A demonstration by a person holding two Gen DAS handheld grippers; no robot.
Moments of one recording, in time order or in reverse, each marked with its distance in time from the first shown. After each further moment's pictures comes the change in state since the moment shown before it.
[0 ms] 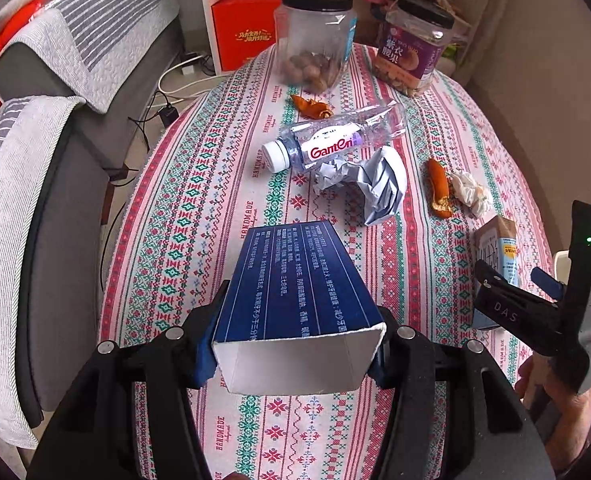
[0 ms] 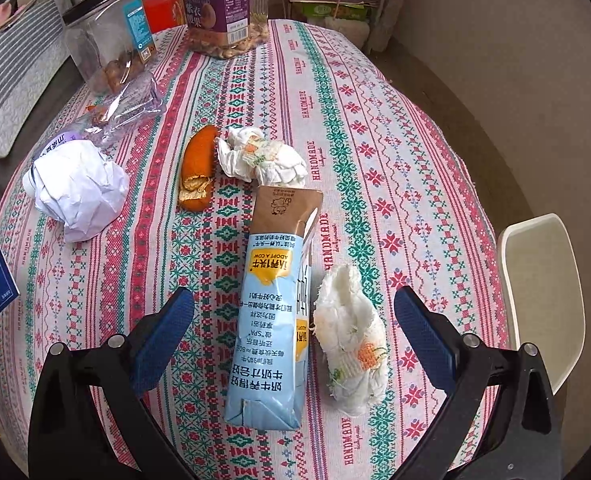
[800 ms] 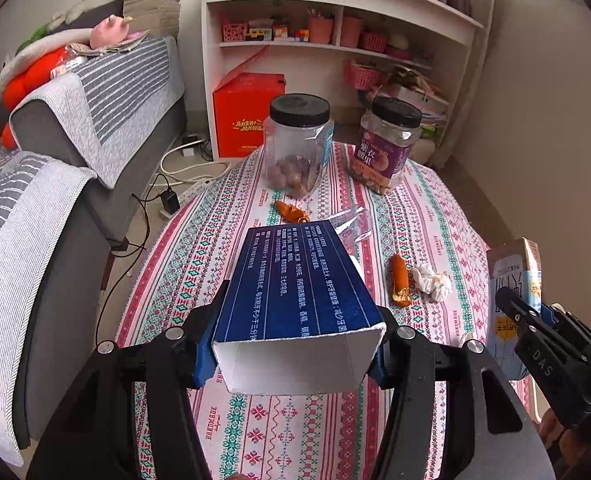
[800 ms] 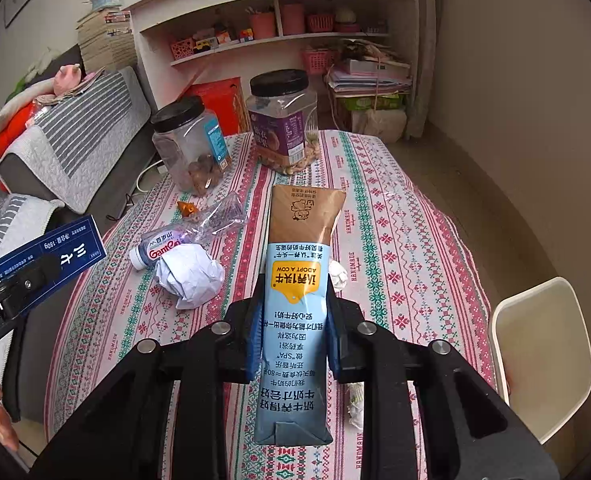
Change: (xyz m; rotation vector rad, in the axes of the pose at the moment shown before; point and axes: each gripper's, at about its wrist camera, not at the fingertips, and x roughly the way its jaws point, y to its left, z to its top) left arm -0.058 -0.021 0.014 -0.013 -0.333 -0.027; right arm -0.114 -0.014 0.009 -0.040 -0.352 0.203
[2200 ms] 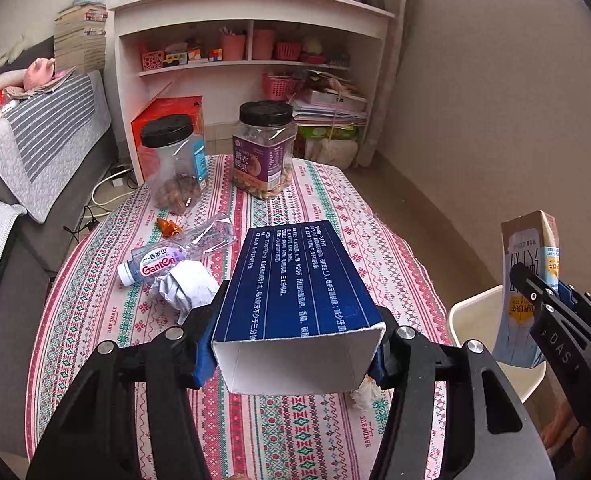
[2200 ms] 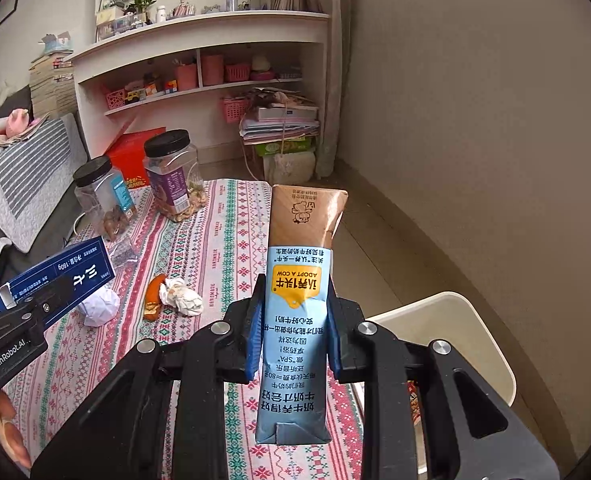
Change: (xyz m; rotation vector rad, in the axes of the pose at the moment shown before) left arm -0.005 -0.138 -0.025 0.123 -0.062 -0.170; right arm -0.068 -0.122 -0.016 0.077 -0.140 -0.243
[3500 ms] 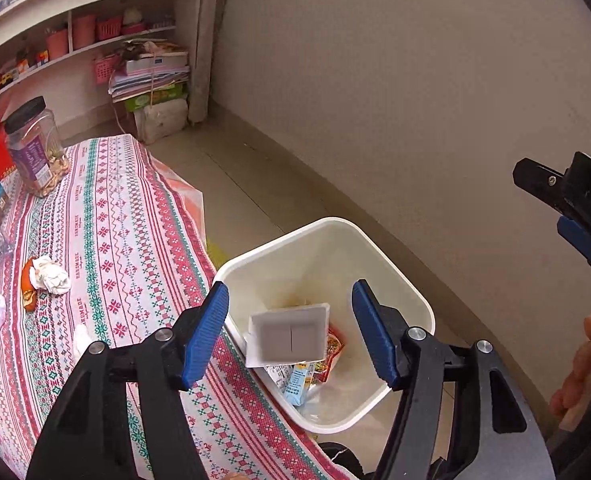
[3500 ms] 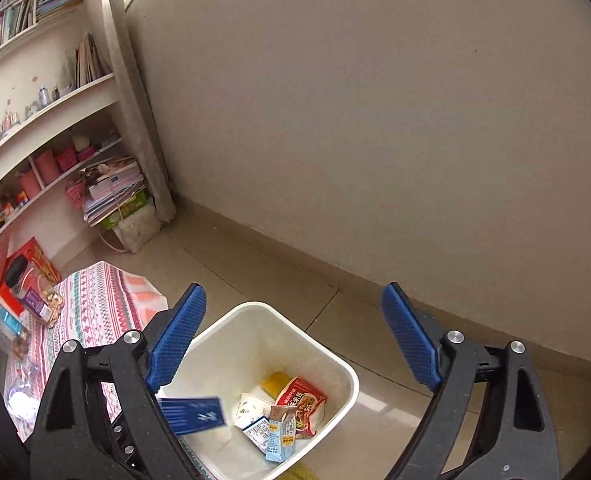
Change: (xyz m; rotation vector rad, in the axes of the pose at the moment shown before) left arm 0.037 -0.242 -0.040 0.270 0.149 -0.367; right arm -0.057 -0.218 -0.021 0.436 -0.065 -0.371
